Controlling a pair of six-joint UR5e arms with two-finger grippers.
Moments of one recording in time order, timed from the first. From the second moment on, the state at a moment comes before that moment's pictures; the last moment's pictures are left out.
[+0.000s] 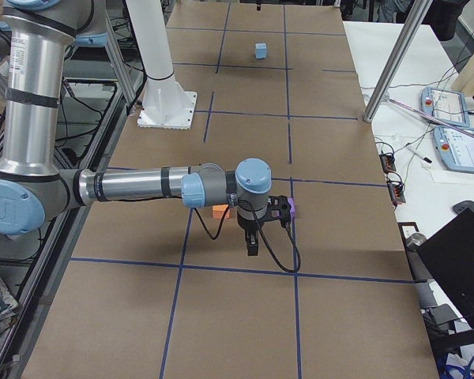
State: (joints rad) left arm -1.28 -1.40 -1.88 -1.75 -2.34 -0.36; right arm 1.47 -1.75 1.84 -1.55 2.31 0.04
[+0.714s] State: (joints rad) left arm -0.95 -1.53 -1.84 -1.92 -2.18 -0.94; right arm 1.47 -1.75 1.84 -1.55 2.31 0.04
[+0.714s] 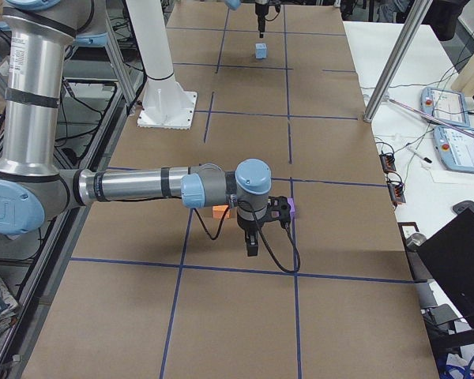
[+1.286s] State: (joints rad) left arm -0.92 -1.59 -1.75 -1.93 -2.17 -0.96; right arm 1.47 -1.75 1.84 -1.55 2.31 0.04
